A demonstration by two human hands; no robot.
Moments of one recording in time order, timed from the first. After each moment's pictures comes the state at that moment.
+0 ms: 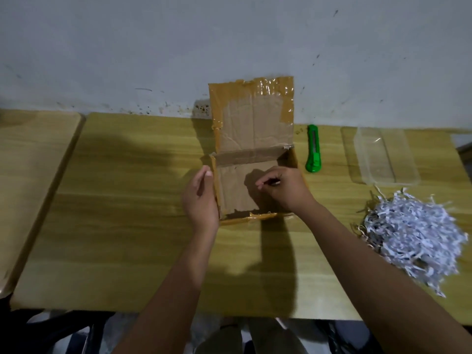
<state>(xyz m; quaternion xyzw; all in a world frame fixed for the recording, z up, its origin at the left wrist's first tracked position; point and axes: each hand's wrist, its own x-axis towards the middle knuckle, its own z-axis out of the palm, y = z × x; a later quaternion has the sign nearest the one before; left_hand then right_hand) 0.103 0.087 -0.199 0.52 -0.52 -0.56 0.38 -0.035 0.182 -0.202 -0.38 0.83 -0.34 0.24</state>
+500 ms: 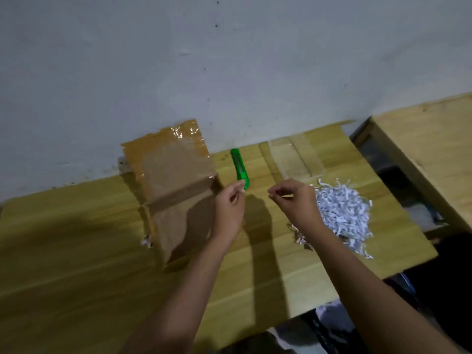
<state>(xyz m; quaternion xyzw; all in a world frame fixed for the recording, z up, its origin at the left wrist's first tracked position) -0.006 0.179 -0.168 0.26 -0.73 -0.62 0.15 -0.079 0.309 -0.165 -0.15 0.87 -0.46 0.06</state>
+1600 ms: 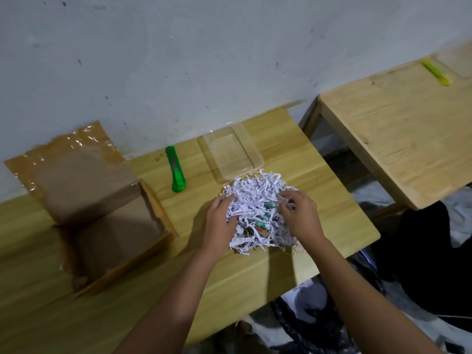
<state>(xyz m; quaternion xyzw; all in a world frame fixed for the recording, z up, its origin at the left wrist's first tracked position) -0.052 0.293 -0.214 0.17 -0.89 -0.43 -0.02 -0.120 0.468 -0.214 -0.07 0.92 -0.38 0.06</state>
